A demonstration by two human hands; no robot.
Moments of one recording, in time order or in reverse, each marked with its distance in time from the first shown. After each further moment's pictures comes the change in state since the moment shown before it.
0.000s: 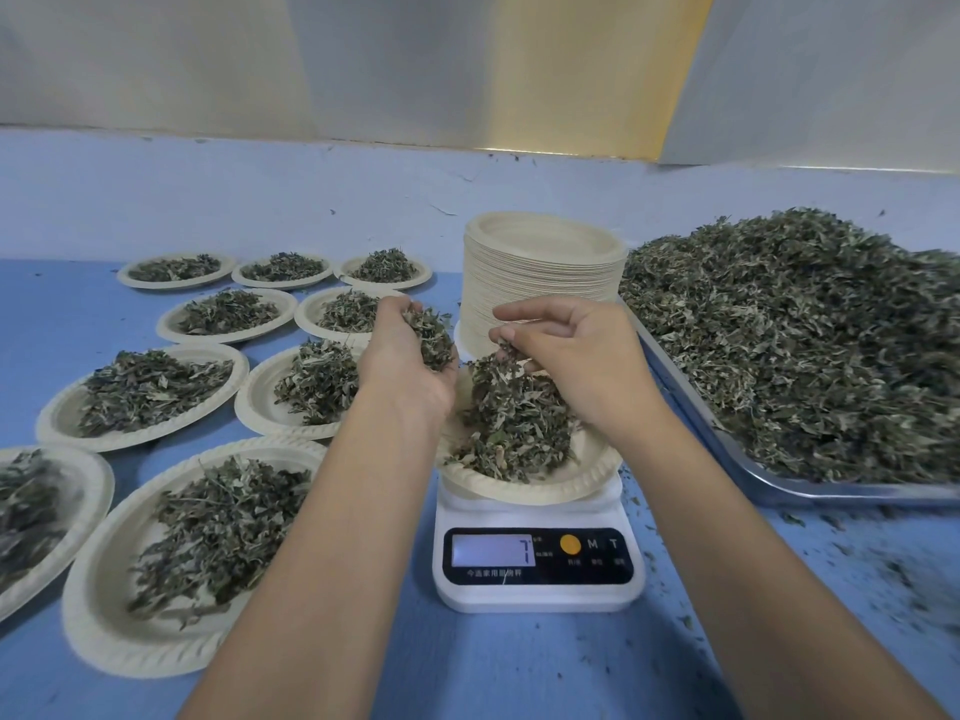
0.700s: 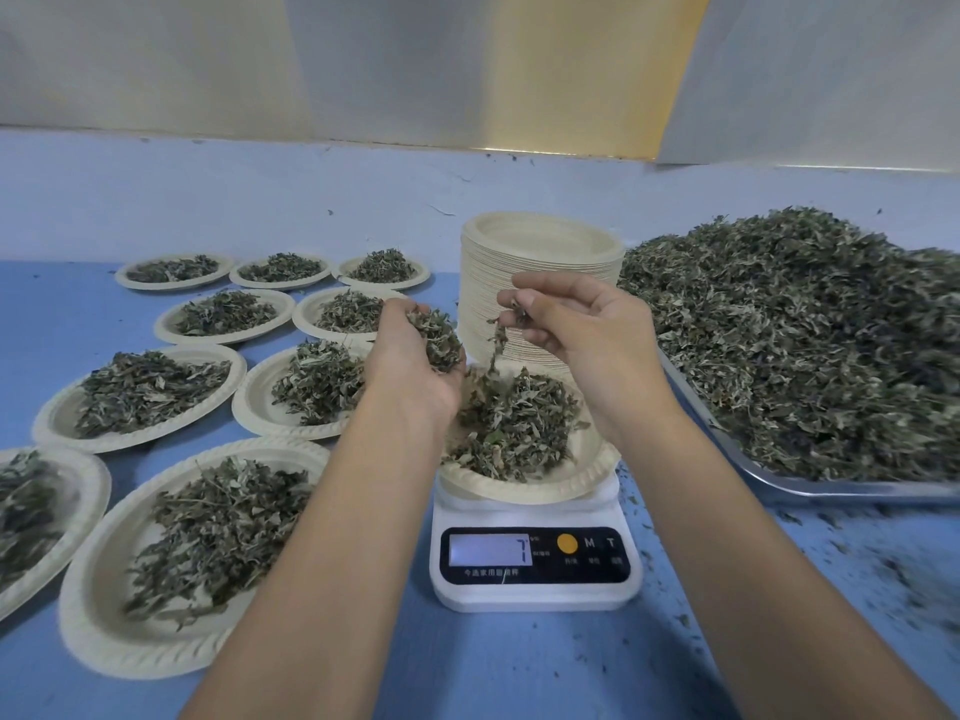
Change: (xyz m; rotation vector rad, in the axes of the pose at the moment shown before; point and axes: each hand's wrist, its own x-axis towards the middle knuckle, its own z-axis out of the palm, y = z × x) left_hand -0.004 -0.005 0.003 -0.020 -0.050 -0.012; right_hand 0.000 -0.012 0.000 0.416 0.081 0.040
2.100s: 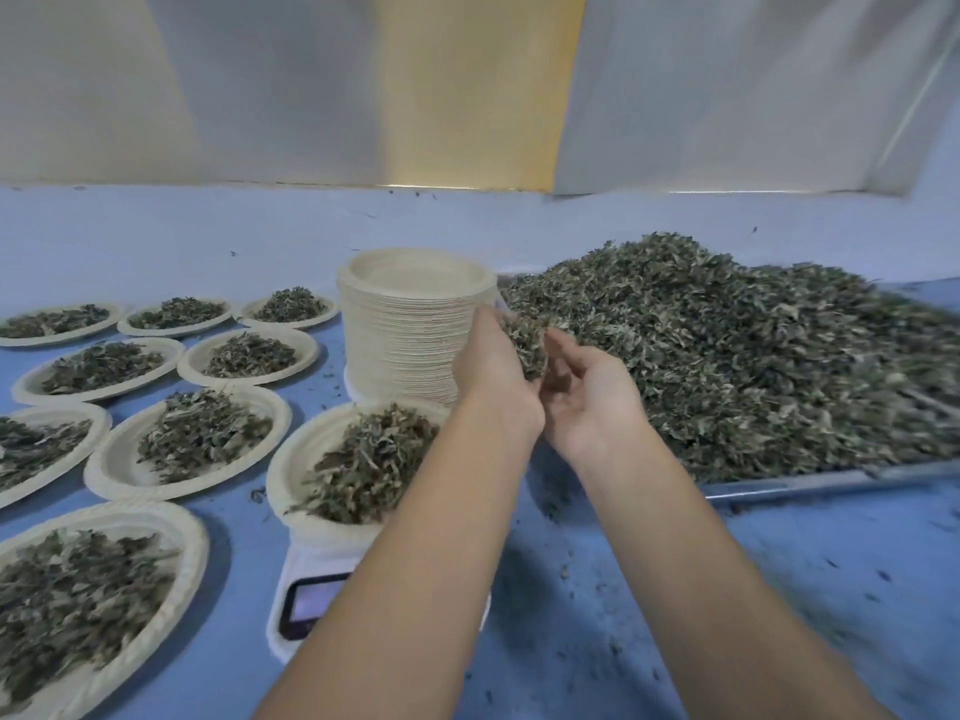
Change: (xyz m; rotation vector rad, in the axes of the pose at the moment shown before) left_hand -0.032 -0.110 0.110 0.076 -0.242 -0.148; right_hand 0.008 -0.012 -0.089 0.723 0.477 0.379
